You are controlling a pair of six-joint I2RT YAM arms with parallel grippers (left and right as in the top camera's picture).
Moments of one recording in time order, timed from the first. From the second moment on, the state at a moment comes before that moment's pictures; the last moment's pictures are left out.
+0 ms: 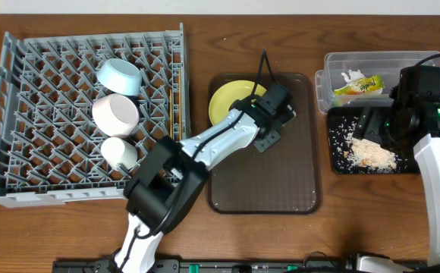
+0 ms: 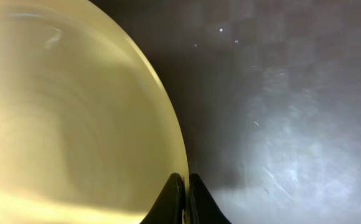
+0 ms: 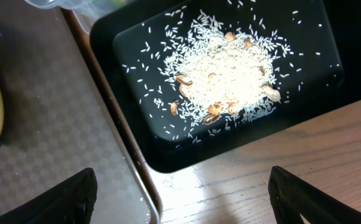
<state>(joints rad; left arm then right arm) -0.74 2.10 1.51 -0.65 -0.02 0.17 -0.11 1.41 1.27 -1.14 0.04 0.30</state>
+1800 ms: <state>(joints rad) 0.09 1.78 1.50 -0.83 0.90 -0.24 -0.11 1.41 1.27 -1.13 0.04 0.30</state>
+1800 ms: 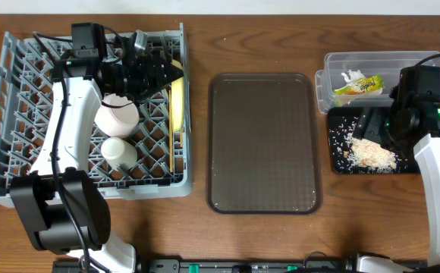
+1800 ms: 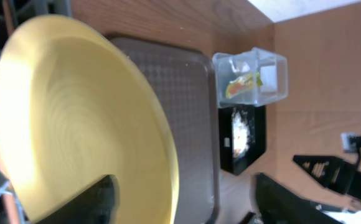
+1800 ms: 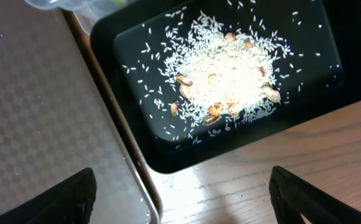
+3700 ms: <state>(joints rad) 0.09 0.49 0.94 -1.03 0.04 -0.15 -0.03 0.73 0.83 -0.92 -0.02 0.10</state>
